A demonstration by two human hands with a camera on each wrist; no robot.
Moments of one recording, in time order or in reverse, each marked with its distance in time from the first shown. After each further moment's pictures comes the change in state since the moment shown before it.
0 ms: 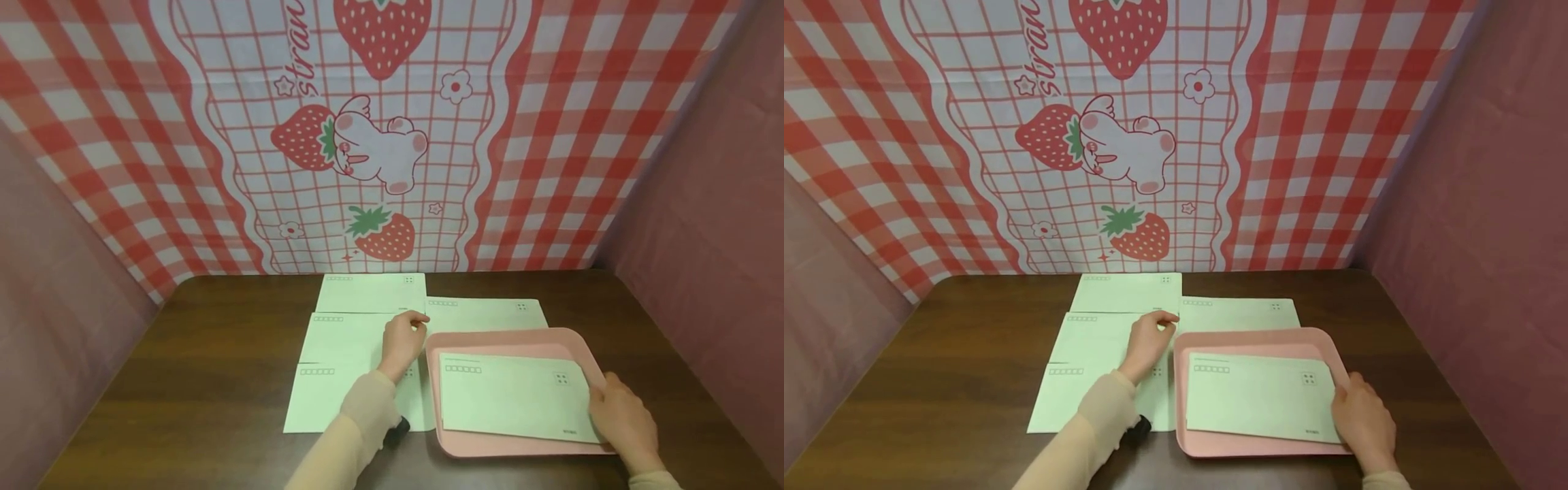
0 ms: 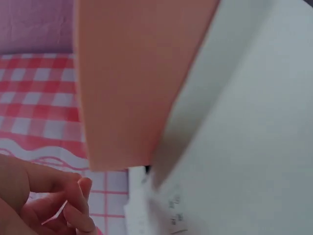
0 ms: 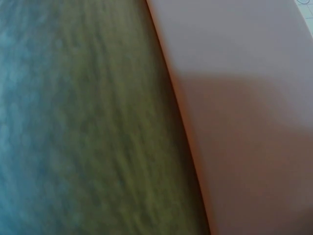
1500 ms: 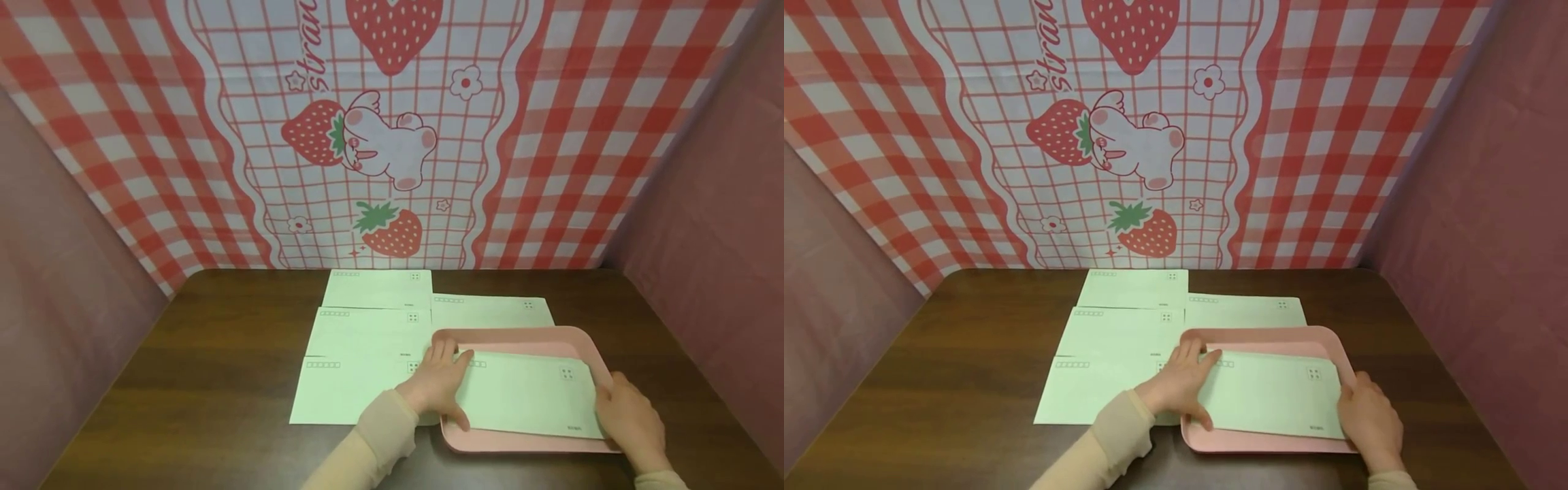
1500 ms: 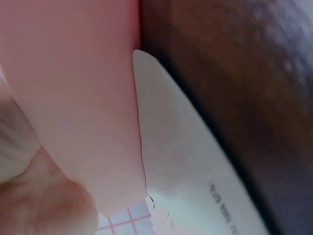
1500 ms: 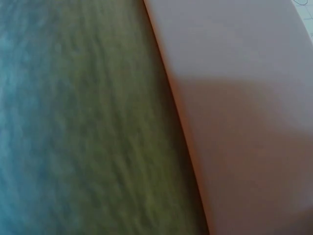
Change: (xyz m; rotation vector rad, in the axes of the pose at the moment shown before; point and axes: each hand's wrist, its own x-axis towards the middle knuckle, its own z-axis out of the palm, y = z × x) left_hand -0.049 0.006 0.019 0.849 -0.470 0.523; right_hand 0.003 0.000 -0.002 0.004 -0.006 -0.007
